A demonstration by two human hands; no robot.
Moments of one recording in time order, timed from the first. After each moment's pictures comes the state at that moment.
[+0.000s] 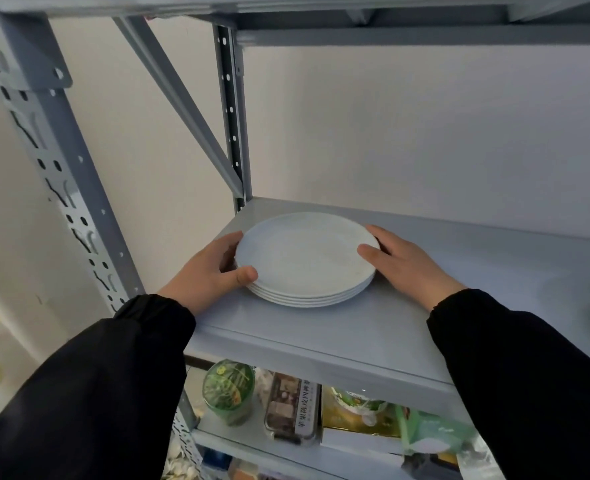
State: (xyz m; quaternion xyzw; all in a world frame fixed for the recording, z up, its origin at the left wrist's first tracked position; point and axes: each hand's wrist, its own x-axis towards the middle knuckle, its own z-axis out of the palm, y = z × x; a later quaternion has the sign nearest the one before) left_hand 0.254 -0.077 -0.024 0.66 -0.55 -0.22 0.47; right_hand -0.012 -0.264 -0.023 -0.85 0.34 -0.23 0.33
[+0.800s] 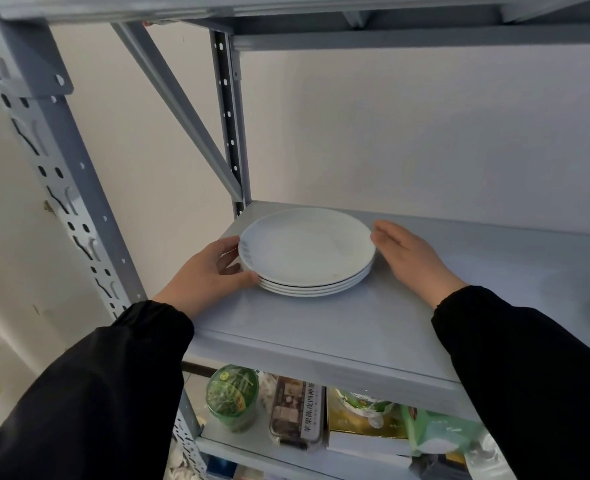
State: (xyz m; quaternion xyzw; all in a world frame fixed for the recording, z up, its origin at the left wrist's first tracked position) left_hand 0.274 -0.087 -0.039 0.64 -0.50 -0.26 0.52; right_hand -0.007 -0.267 -0.024 -0.81 0.39 -0.31 0.31
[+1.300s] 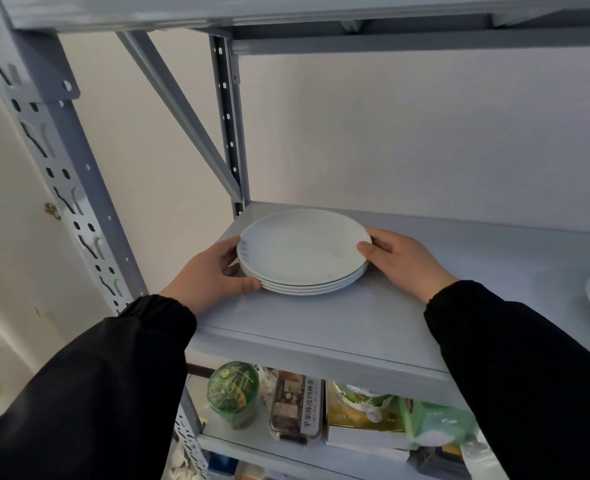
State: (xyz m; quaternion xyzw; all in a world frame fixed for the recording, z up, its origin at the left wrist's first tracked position) left_hand 0.276 -0.085 -0.040 0.63 -0.55 -0.27 0.48; right_hand -0.011 -0.258 -0.023 -0.84 0.36 -0.27 0.31
